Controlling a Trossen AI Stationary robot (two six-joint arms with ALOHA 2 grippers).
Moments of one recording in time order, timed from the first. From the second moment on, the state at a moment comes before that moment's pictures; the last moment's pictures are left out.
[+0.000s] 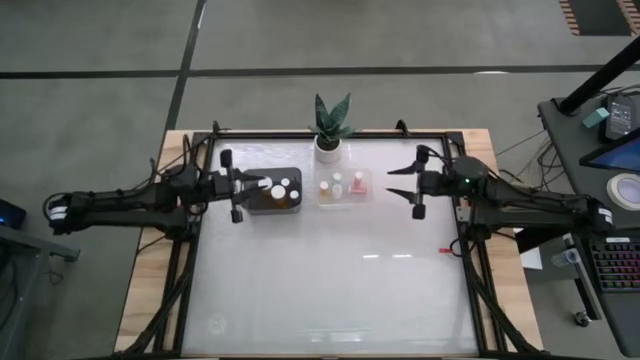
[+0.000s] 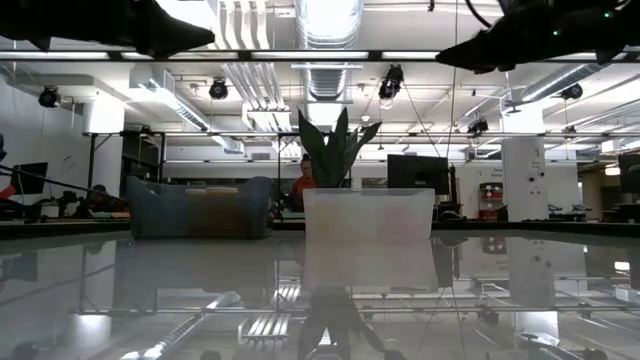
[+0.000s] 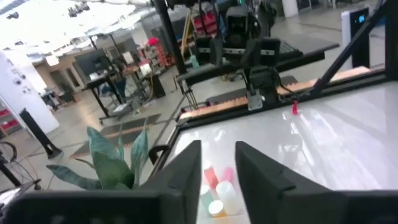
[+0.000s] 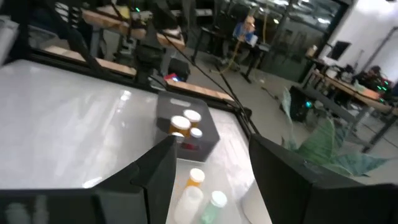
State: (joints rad) left arm 0.17 0.57 0.44 0.14 -0.04 0.35; right arm -0.31 0.70 0.44 0.17 -0.20 -0.37
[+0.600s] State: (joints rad) left arm 0.17 0.48 0.26 0.33 -0.03 0.29; right arm -0.31 0.41 0.20 0.30 -0.27 -0.29
